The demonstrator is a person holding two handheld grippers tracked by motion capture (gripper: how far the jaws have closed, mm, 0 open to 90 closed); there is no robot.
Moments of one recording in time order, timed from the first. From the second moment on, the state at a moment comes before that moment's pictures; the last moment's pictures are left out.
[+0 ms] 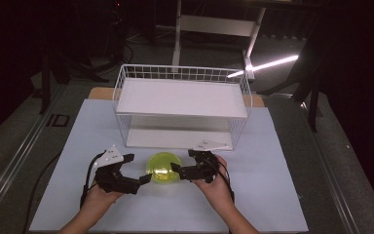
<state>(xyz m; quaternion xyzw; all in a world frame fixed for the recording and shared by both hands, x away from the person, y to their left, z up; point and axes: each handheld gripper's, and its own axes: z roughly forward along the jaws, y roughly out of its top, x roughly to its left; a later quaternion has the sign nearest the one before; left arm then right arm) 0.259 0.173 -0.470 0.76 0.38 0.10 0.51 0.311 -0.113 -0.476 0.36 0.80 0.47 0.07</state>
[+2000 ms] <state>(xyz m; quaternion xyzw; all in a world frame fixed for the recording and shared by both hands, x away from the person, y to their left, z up) 0.273 0.143 -0.469 0.74 0.45 0.05 0.49 0.283 -0.122 -0.458 0.43 0.76 0.46 0.12</state>
